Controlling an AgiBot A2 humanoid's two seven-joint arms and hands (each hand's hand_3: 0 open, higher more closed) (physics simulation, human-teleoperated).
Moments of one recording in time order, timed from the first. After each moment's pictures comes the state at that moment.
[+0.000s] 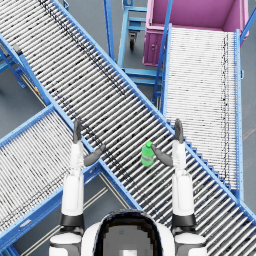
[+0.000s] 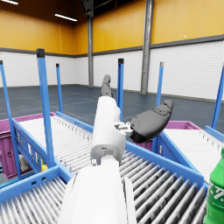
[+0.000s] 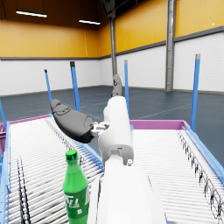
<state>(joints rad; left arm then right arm) 0.24 1.46 0.05 -1.78 1.42 0.00 0.00 0.24 -1.47 0.04 1.78 1.38 0.00 0.00</state>
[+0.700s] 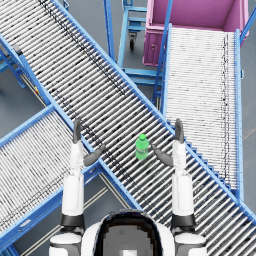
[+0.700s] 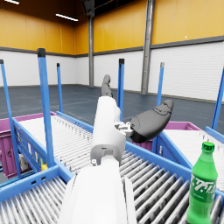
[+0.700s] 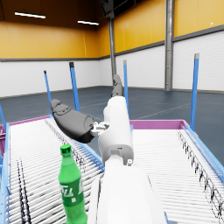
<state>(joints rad) 0.24 1.47 0.04 -1.78 1.42 0.00 0.00 0.24 -1.47 0.04 1.78 1.38 0.00 0.00</state>
